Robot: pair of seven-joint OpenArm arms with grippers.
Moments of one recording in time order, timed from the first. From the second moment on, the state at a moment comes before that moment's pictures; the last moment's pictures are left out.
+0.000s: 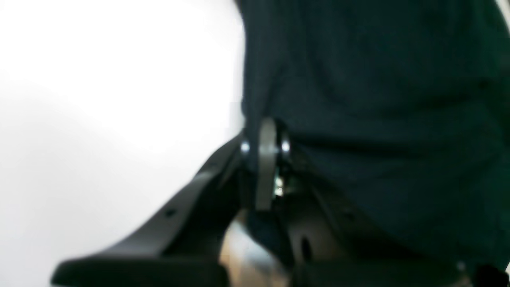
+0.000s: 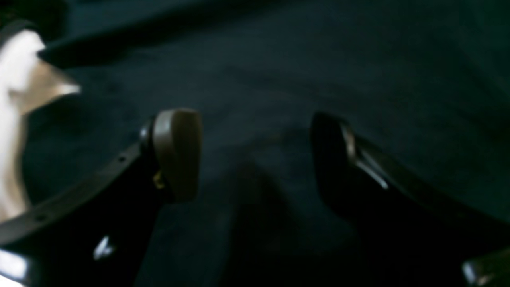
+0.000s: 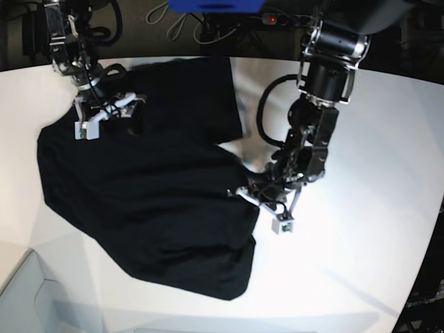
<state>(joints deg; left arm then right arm) -17.8 -3.1 12.5 64.7 -29.6 1.4 32.1 -19.9 17.5 -0.7 89.3 33.3 8.1 -16.0</state>
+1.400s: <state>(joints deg) -22.8 -4.5 12.5 80.1 -29.7 1.6 32.0 -17.7 20.3 -1.6 84.6 33.2 9.2 -13.5</state>
